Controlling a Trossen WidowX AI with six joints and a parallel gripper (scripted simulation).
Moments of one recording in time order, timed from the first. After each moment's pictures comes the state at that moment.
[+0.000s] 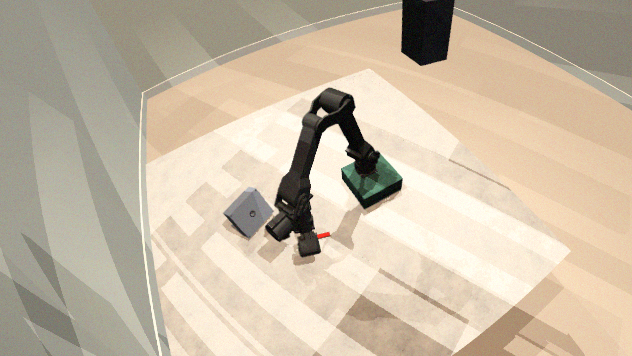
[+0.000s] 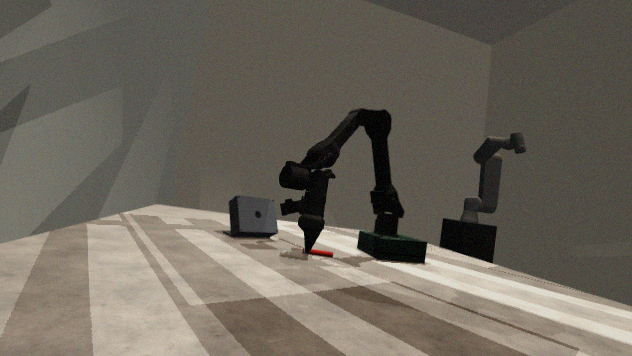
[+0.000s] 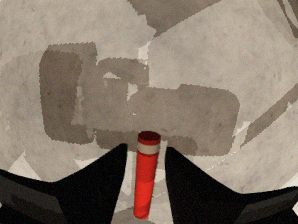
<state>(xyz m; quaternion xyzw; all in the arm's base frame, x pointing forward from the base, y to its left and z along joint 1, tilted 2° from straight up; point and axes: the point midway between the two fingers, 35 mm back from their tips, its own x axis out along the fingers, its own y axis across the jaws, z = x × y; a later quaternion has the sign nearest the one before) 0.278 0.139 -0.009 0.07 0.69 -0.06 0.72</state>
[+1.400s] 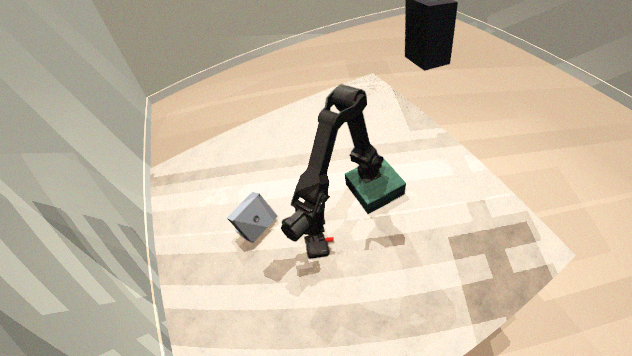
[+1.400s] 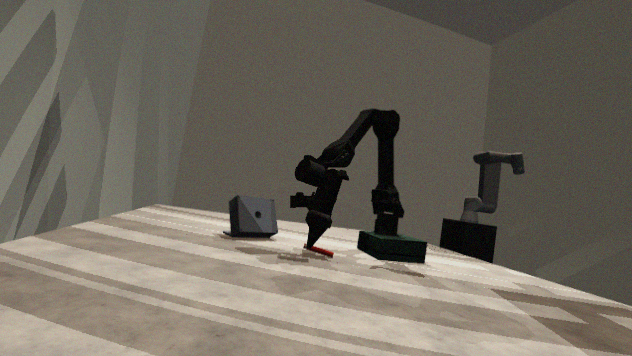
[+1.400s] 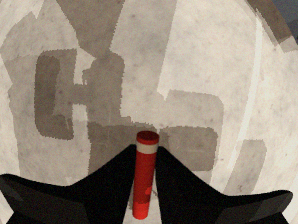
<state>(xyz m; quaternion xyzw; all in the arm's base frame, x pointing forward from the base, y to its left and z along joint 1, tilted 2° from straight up) 0.270 0.141 0.001 0.06 0.62 -0.06 0.78</state>
